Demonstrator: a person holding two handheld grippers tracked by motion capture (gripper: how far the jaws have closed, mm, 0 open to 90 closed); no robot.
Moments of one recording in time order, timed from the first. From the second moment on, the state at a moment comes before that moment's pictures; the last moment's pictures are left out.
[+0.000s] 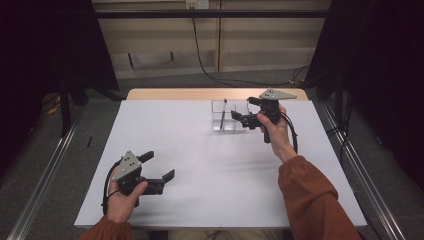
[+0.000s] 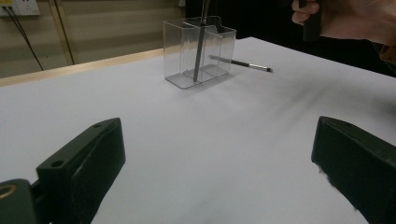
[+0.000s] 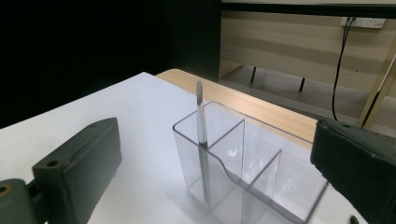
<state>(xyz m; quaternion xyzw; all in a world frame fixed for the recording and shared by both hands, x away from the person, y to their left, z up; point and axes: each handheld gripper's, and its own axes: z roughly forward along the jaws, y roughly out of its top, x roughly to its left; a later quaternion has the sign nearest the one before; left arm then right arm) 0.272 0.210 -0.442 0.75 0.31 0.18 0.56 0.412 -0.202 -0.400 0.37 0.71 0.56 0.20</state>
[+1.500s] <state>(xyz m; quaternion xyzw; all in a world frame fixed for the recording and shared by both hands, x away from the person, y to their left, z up) 0.267 0.213 -0.438 0.73 0.31 0.20 0.57 0.308 -0.288 -0.412 0.39 0.70 0.55 0.23</state>
